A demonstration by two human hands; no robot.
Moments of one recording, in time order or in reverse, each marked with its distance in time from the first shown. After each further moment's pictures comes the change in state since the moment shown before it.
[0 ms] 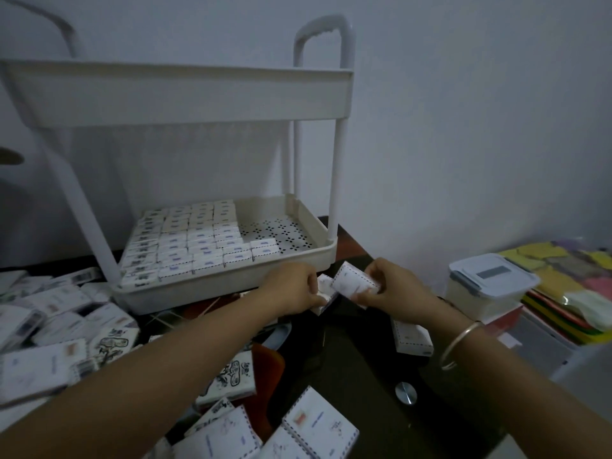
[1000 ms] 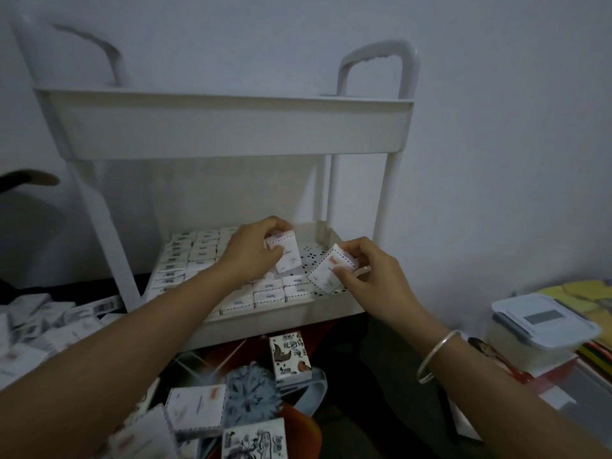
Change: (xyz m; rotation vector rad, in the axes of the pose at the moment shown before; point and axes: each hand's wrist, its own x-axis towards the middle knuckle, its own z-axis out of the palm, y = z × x) left_hand 0.044 -0.104 -0.098 -0.245 0.475 0.061; right_hand 0.073 -0.093 0.019 0.349 0.243 -0.275
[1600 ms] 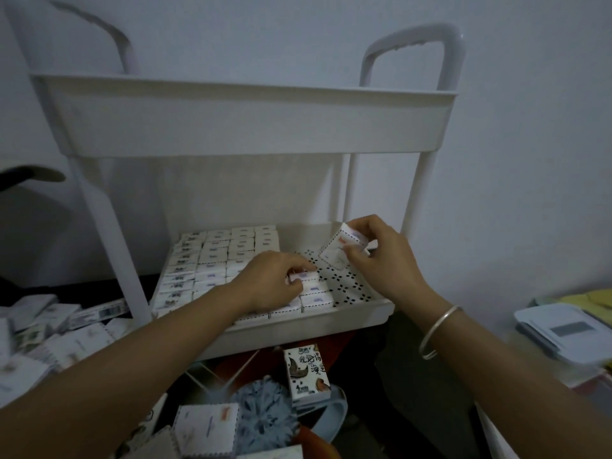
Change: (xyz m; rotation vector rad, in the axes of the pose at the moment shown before) left_hand -0.013 -0.020 0.016 0.210 -0.271 0.097; right_hand 0.051 0.000 0.016 -0.104 0.065 -0.008
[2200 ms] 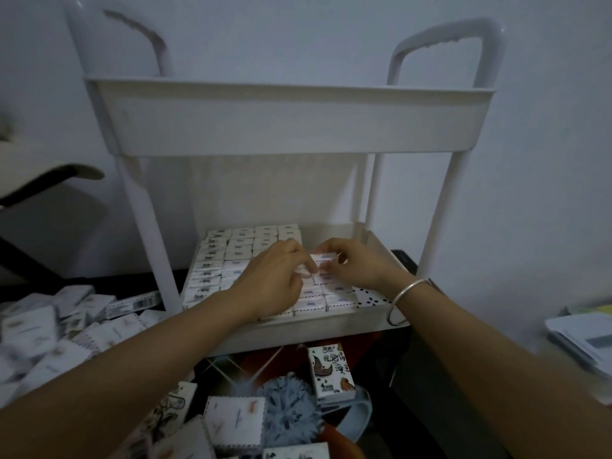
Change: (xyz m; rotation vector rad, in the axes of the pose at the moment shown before) left_hand -0.029 -0.006 -0.020 0.113 0.100 0.014; right_hand 0.032 -0.008 0.062 -0.109 -0.504 0.020
